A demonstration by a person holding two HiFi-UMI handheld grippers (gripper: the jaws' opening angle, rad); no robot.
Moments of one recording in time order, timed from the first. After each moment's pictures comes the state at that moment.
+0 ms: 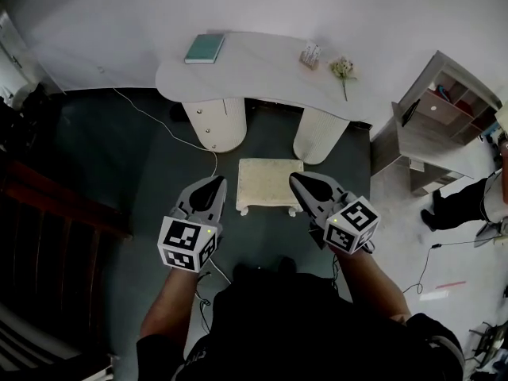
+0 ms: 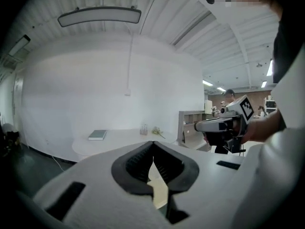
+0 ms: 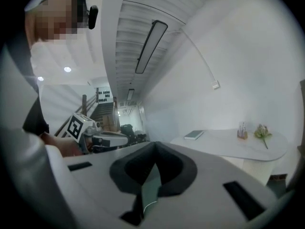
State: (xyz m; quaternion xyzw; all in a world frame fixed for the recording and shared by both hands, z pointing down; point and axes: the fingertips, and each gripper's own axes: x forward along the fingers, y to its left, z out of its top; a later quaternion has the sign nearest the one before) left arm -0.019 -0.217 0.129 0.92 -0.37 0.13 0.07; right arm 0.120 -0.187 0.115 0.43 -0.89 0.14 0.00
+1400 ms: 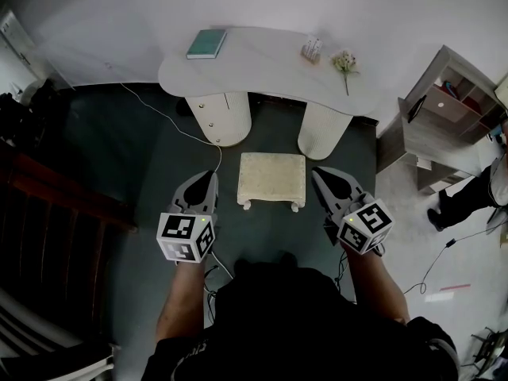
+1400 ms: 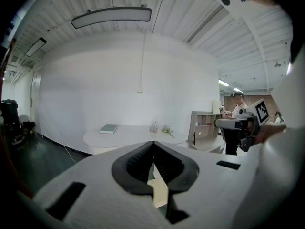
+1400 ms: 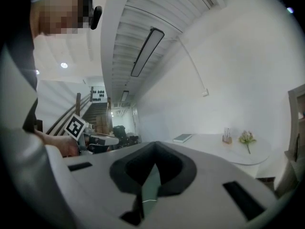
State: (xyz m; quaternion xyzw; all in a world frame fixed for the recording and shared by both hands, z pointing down) left arm -0.016 -0.214 0.145 0.88 -0.45 0.13 0.11; right arm 0.199 -0.166 0.117 0.47 -0.87 0.12 0.00
